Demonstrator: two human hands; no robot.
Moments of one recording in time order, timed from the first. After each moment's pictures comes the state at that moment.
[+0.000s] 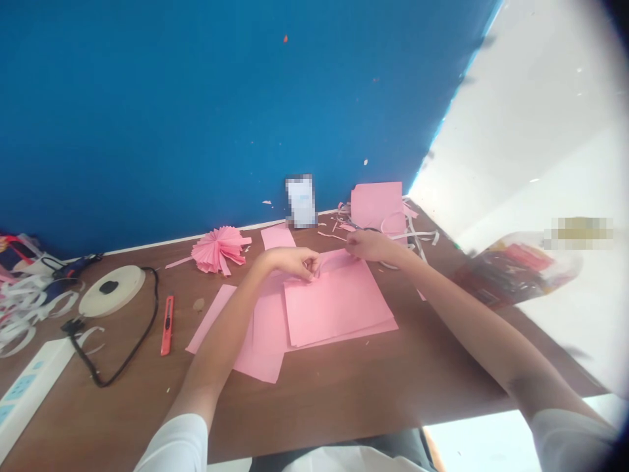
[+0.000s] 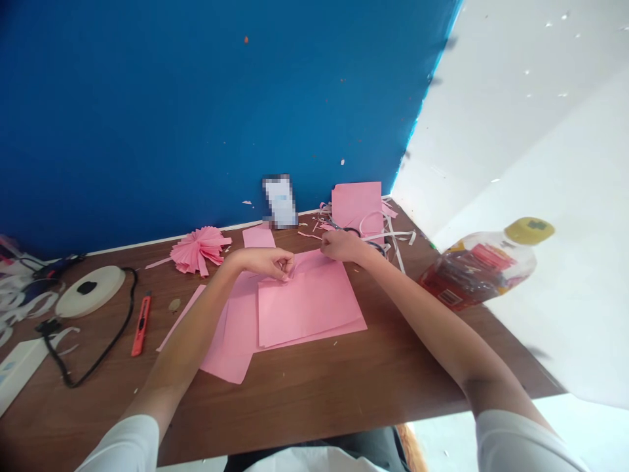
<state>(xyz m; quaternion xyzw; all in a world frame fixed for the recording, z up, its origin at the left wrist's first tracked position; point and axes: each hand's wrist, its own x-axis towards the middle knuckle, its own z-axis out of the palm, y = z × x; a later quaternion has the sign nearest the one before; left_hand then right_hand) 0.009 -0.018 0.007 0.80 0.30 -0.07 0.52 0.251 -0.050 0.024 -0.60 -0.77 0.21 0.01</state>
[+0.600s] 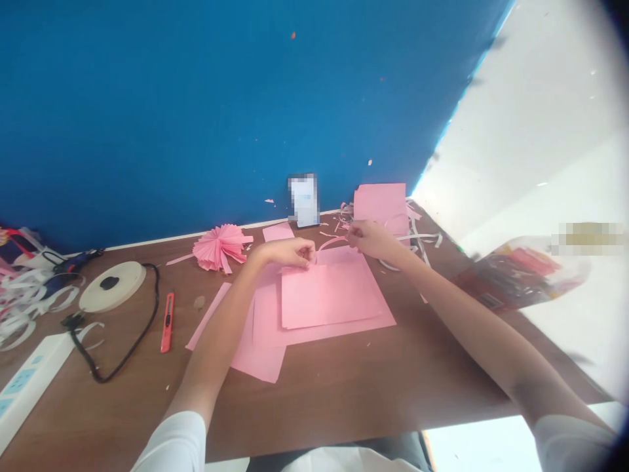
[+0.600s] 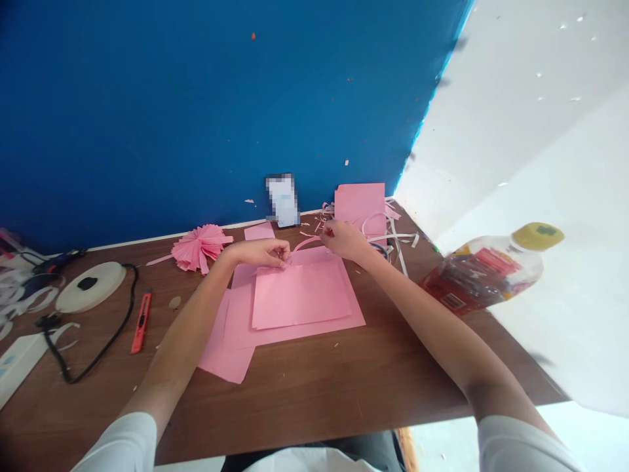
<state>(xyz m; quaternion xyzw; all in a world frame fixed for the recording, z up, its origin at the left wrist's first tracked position) -0.007 -0.005 0.012 0.83 0.32 -0.01 0.45 0.254 -0.042 0.015 -0.61 -0.75 0.20 0.17</state>
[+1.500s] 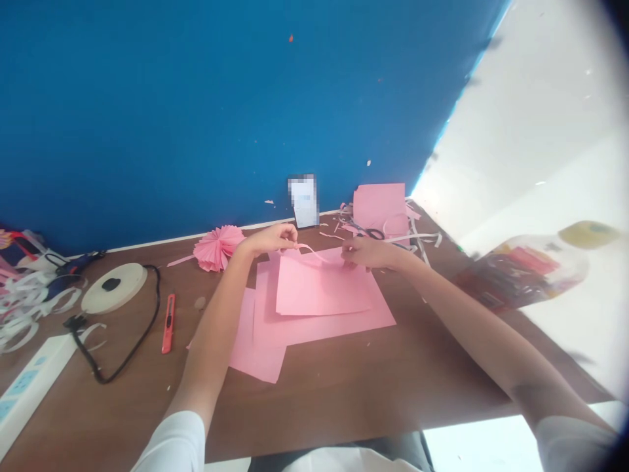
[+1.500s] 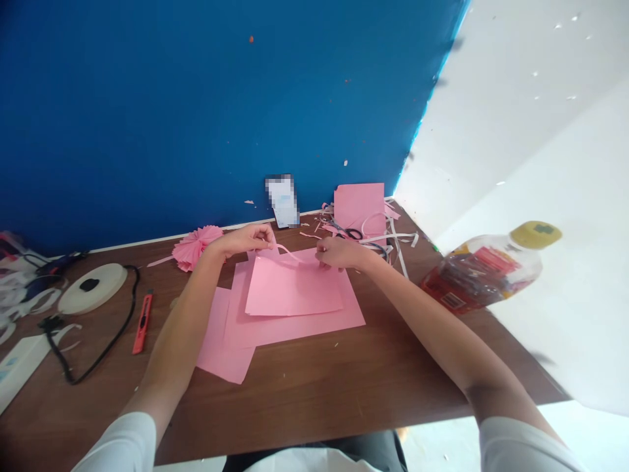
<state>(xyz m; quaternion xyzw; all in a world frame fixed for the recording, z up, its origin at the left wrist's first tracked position) -0.032 0.002 0.029 0.77 0.43 0.11 0.46 0.243 -0.063 0.030 -0.57 -0.70 0.42 0.05</state>
